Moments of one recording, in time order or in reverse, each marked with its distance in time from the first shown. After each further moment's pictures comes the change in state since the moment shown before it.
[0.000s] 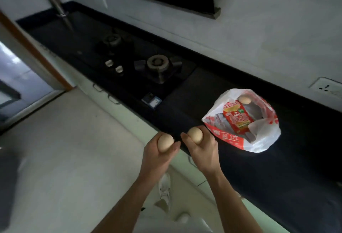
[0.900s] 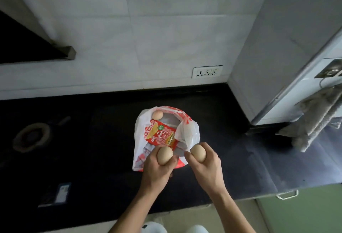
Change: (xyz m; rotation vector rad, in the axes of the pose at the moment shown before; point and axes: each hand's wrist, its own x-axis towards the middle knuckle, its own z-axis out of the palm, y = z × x) left_hand 0.106 0.046 0.187 -0.058 -0.785 0.174; right_hand 0.031 0.042 -0.121 0.050 0.715 0.296
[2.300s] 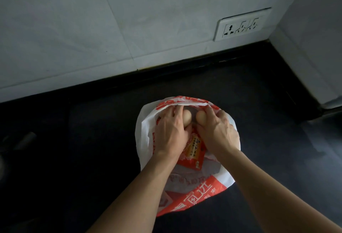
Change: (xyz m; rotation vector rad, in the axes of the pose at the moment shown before) left_hand 0.224 -0.110 0.029 0.979 -0.071 0.302; right_hand 0.193 0.106 0.112 -0.773 -0.046 0.181
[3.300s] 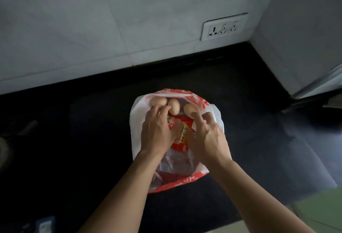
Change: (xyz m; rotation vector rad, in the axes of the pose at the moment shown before) left_hand -0.041 0.003 -0.029 -0.094 -0.015 -0.028; right_hand -0.076 0.001 -0.033 0.126 0.041 -0.216
